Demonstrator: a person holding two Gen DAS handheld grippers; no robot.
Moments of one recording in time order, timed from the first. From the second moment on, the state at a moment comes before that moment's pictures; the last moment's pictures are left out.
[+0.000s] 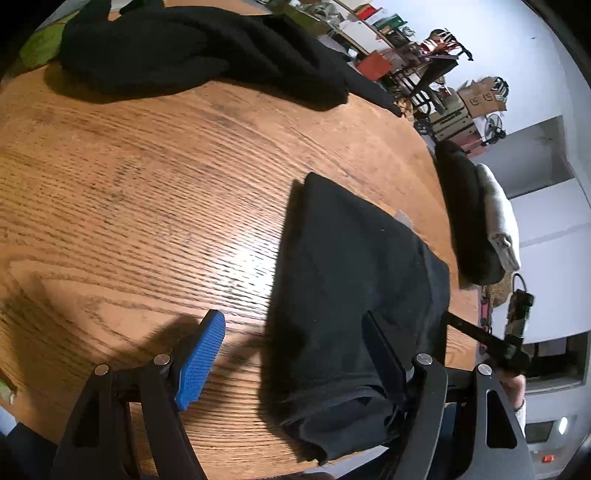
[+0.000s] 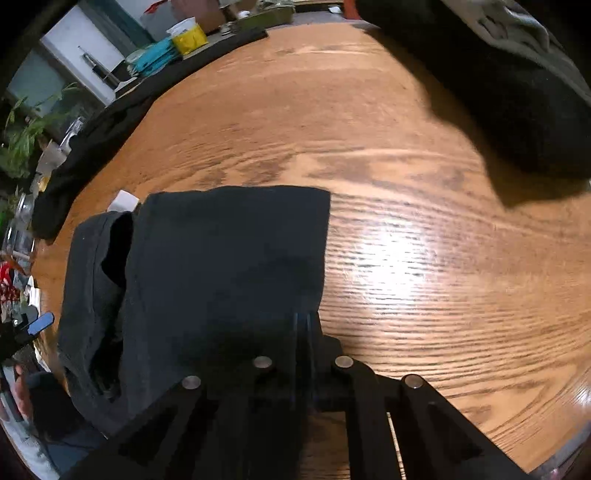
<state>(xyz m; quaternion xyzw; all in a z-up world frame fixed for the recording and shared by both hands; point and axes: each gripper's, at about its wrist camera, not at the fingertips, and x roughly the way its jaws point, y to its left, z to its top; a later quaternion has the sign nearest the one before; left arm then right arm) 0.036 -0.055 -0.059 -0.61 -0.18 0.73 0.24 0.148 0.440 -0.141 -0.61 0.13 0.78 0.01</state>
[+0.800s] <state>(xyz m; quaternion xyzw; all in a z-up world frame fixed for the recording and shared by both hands) 0.028 -0.016 -0.065 -0.62 -0.14 0.72 0.27 0.080 0.448 -0.140 -0.59 0.08 0.80 0.01</state>
